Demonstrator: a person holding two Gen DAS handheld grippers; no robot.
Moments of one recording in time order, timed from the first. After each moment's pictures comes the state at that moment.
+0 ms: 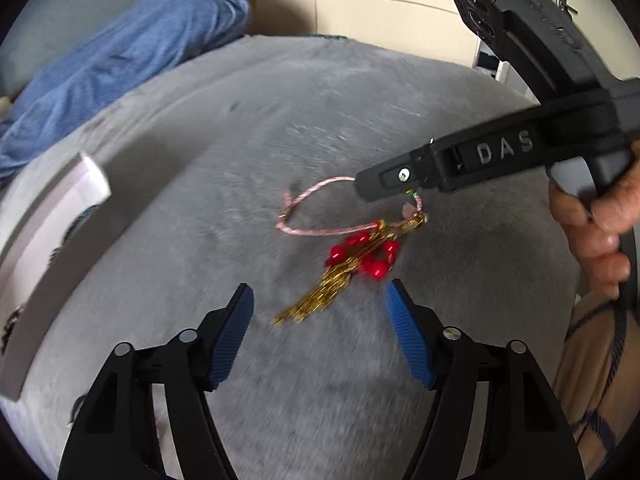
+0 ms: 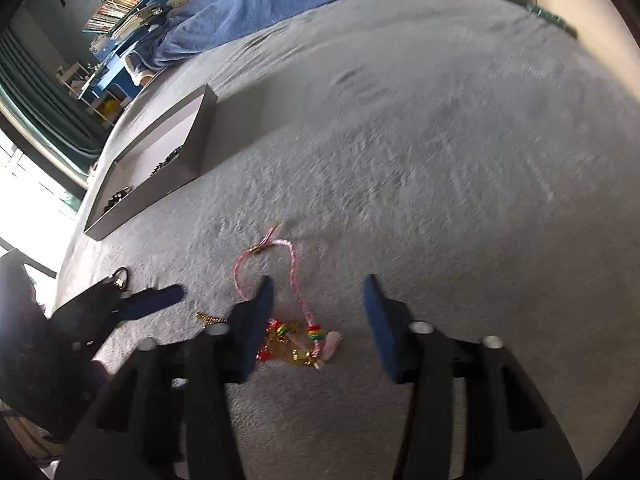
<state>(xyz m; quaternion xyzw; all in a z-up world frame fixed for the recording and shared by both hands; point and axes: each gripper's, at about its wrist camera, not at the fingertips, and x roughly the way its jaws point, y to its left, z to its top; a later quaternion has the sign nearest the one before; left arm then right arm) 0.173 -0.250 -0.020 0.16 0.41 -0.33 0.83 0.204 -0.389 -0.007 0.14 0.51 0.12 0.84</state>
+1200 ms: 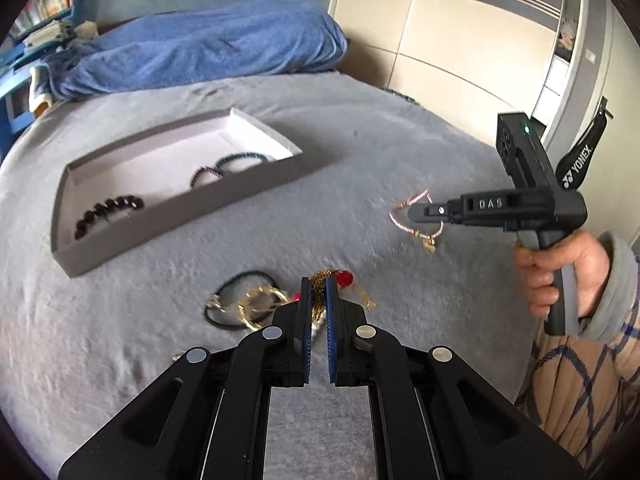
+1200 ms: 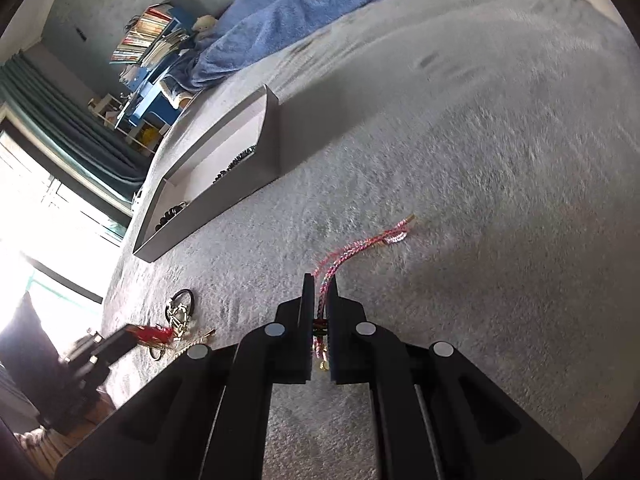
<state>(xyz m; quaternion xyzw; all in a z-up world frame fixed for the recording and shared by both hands) 0.130 -0.061 0.023 0.02 0.37 -0.26 0.89 0.203 -0.320 -0.011 0.21 0.46 0.17 0.85</state>
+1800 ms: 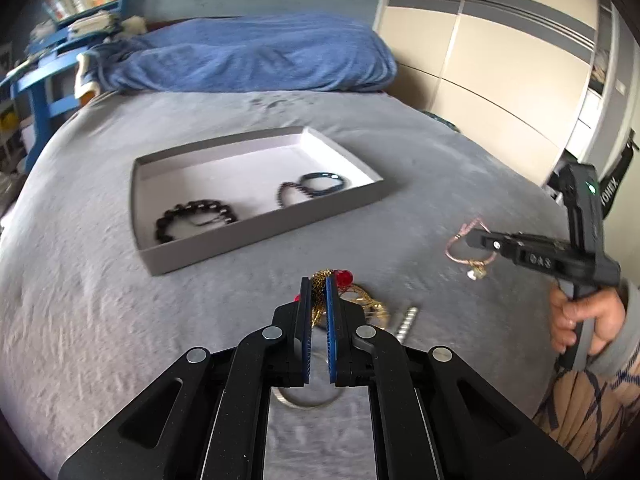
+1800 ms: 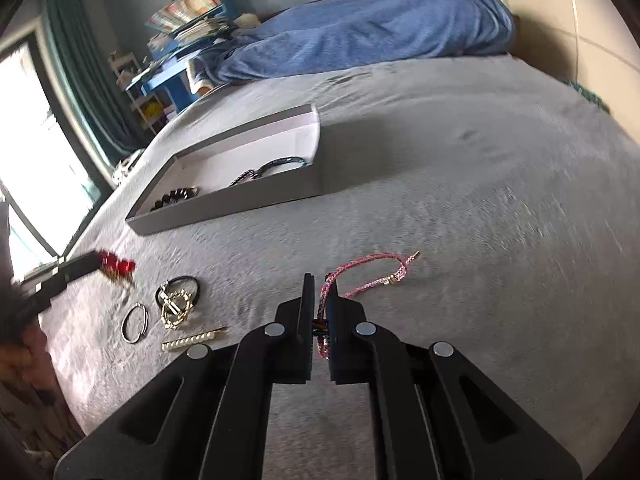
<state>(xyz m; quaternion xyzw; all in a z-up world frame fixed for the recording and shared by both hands) 0.143 0.010 0.036 -0.02 0.36 -0.19 0.91 0.184 -0.263 0.010 0.07 0.39 0.16 0.90</state>
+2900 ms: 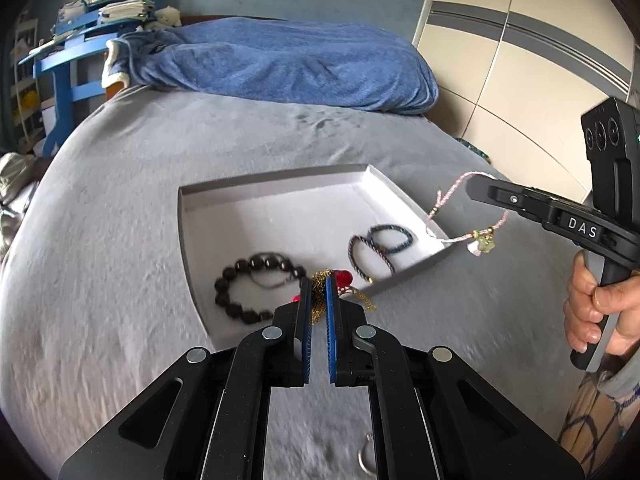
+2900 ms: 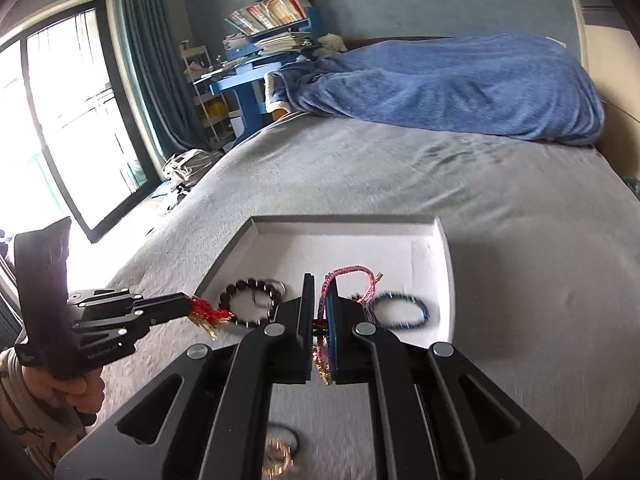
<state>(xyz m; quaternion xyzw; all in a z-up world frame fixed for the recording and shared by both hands) 0.224 0.058 0.055 -0.05 0.36 -0.16 0.92 0.275 -0.140 0.101 0.01 0.33 0.27 0.90</state>
